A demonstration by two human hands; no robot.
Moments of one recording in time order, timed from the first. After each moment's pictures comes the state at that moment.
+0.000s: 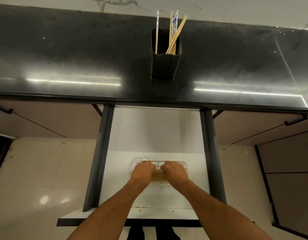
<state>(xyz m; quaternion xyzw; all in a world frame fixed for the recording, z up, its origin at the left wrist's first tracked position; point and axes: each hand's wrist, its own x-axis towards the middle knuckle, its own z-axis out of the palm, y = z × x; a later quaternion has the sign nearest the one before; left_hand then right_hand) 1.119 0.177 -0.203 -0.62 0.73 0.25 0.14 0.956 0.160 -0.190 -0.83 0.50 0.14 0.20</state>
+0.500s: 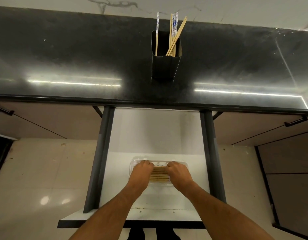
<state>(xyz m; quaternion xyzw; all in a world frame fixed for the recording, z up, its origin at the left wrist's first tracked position) 1.127 0.185 -0.205 -0.64 0.73 0.24 0.05 0.944 0.161 -0.187 -0.84 0.50 0.13 0.17</state>
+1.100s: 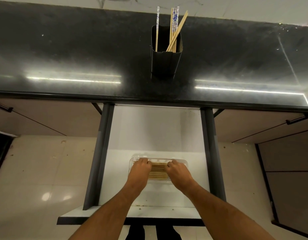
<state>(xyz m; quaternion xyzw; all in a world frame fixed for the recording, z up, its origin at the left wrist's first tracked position) 1.129 0.195 -0.208 -0.65 0.73 0.20 0.04 0.937 0.165 -0.199 -0.87 0.45 0.17 0.14</state>
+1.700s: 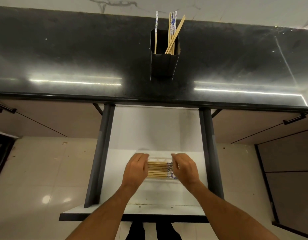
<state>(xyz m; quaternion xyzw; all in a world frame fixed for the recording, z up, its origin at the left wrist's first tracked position) 1.142 0.200 -0.190 -0.66 0.69 0.15 -0.26 0.915 0.168 -0.186 -0.80 0.55 -0.21 0.14</state>
